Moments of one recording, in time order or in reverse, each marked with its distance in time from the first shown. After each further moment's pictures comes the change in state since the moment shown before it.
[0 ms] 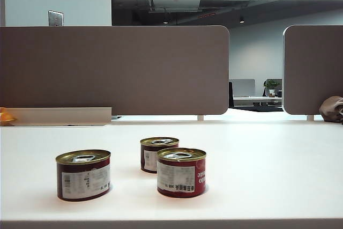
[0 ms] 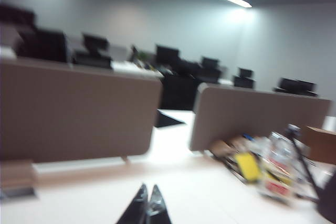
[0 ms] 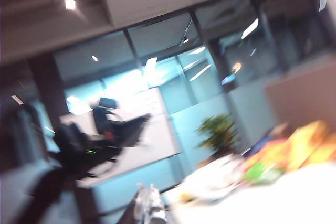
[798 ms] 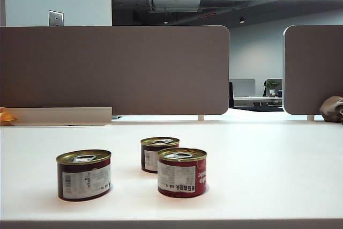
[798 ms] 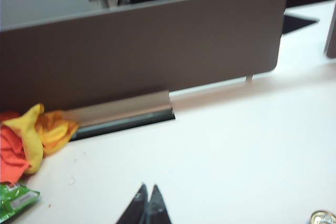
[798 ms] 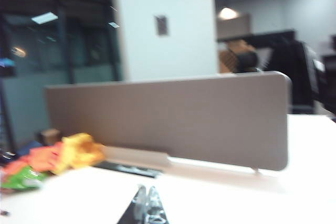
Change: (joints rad) left arm 0.000 0.492 0.524 -0.469 -0.335 0.459; right arm -0.284 0.072 0.459 -1.042 0.205 -0.914
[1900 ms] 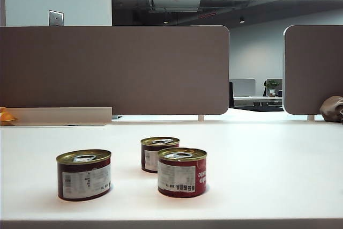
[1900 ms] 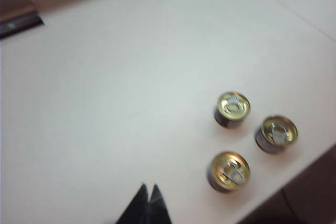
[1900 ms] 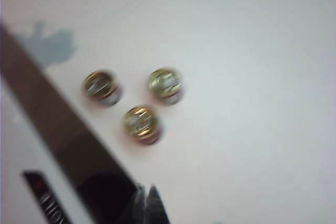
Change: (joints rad) left arm -0.194 0.097 -0.308 -0.027 0.177 0.042; right arm 0.664 0.683 0.424 -0.862 0.290 -0.649
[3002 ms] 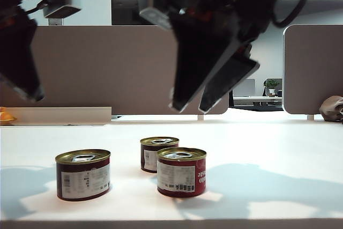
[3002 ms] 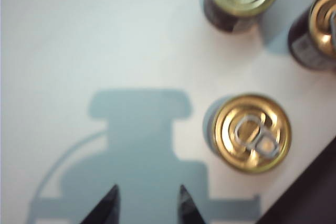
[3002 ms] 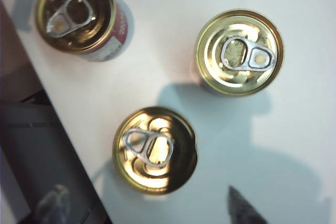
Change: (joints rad) left arm -0.270 0.453 -0.240 0.263 -0.182 0.048; right arm 0.443 0.716 0.036 0.278 0.308 0.027
